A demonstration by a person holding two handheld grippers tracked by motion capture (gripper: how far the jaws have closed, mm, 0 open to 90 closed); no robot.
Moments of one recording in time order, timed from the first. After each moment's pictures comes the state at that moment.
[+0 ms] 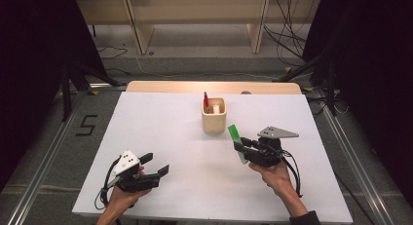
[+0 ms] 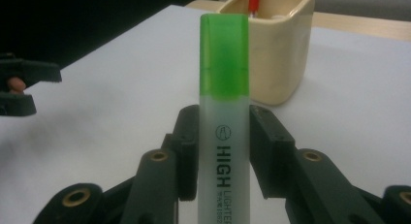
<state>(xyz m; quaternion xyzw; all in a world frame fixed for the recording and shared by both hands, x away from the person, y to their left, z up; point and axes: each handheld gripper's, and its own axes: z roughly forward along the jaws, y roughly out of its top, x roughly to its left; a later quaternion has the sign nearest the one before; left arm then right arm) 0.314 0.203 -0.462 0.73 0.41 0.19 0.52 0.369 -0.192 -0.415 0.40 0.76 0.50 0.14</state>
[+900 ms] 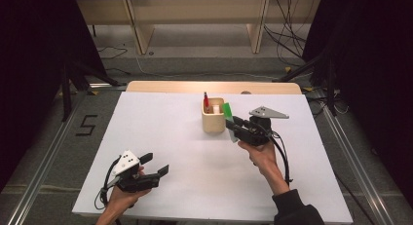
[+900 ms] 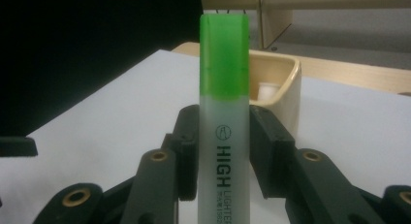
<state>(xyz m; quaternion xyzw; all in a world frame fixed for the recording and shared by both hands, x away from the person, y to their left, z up) 0.313 0.203 -0.461 0.73 0.41 0.19 0.52 0.412 -0.166 -0.393 0.41 0.72 0.53 0.16</state>
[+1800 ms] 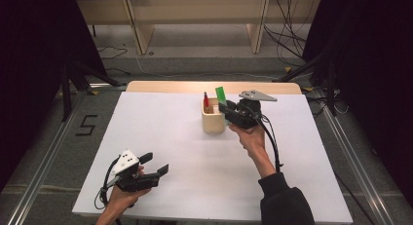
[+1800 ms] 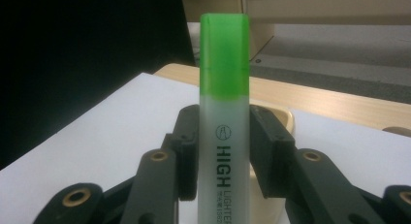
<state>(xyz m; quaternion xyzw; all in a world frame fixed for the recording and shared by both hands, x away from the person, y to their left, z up) 0.314 0.204 -0.461 0.72 0.41 0.19 0.52 0.449 -0.139 -0.372 0.43 0.71 0.53 0.20</state>
